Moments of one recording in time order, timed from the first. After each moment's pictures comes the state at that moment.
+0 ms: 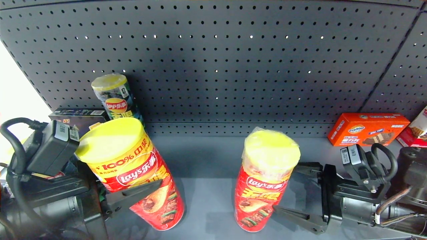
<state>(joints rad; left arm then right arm) -0.43 1.19 -0.45 -0.55 -0.43 0.08 0.51 1.55 -0.32 -1.11 0.61 -0.20</state>
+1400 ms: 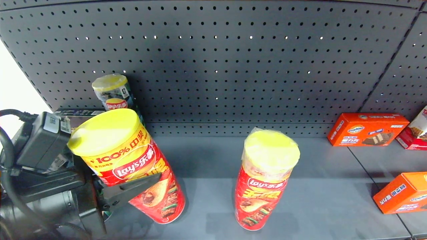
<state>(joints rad) -0.44 1.18 -0.48 -0.55 -0.43 0.09 0.25 0.39 -0.23 -0.18 0.07 -0.08</state>
